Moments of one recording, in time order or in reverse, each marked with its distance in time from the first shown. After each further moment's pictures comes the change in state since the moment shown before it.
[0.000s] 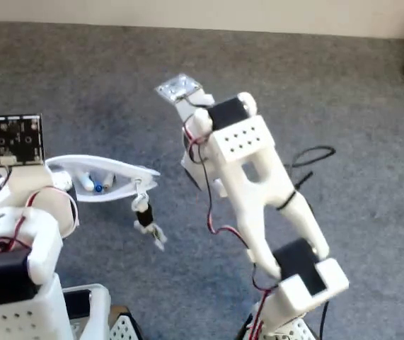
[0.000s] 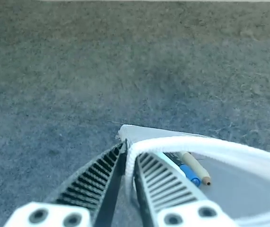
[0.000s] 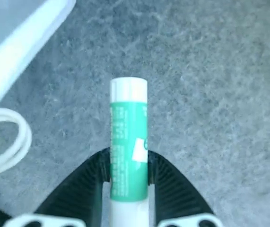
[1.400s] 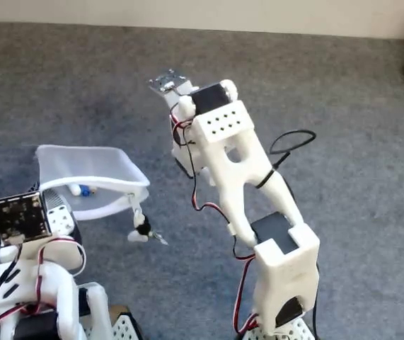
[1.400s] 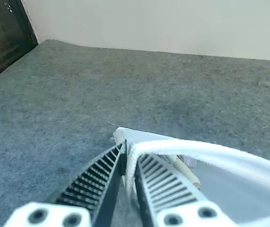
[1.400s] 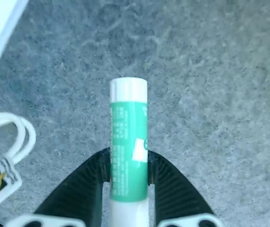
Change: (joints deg) left arm -6.9 -38.0 27.8 -9.1 1.0; right arm -0.6 17.9 -19.4 5.1 0.0
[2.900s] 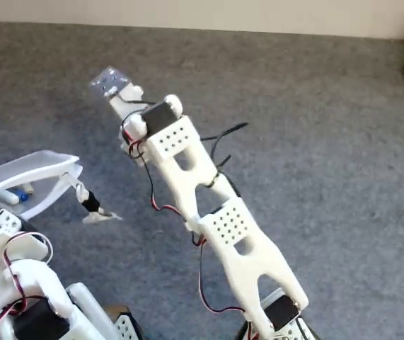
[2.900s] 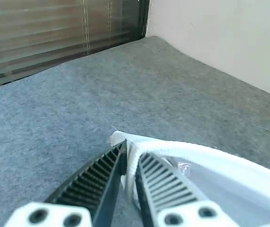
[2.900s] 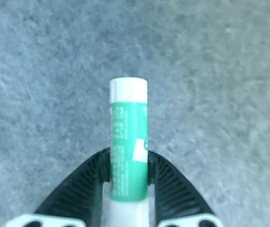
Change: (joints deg) left arm -25.6 0.1 5.6 -9.7 9.1; right arm -9.3 41.0 -56.1 0.0 0.4
